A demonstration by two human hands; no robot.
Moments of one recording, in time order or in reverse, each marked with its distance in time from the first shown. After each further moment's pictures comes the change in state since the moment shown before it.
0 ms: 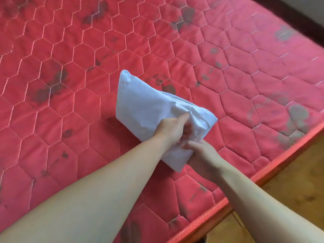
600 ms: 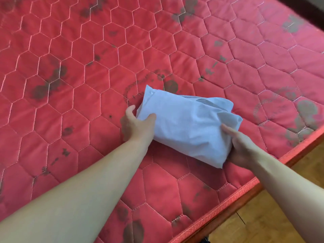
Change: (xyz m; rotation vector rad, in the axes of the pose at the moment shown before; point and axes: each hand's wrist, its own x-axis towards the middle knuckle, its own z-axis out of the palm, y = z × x) left_hand 0.032 -0.041 -0.049 0.045 0.621 0.074; right_hand -0.004 -0.034 -0.073 0.066 0.469 0.183
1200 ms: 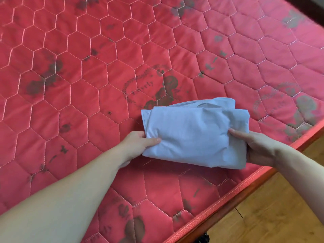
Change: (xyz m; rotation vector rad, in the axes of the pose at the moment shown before) left_hand 0.008 -0.047 -0.028 0.065 -0.690 -0.110; right_hand -0.015 -0.016 -0.039 -0.226 -0.139 0.149
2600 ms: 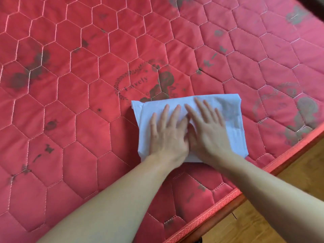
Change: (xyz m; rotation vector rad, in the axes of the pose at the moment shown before) left_hand 0.012 0.020 0.098 0.968 0.471 0.709; right_hand 0.051 0.020 0.082 -1.341 0.600 -1.006
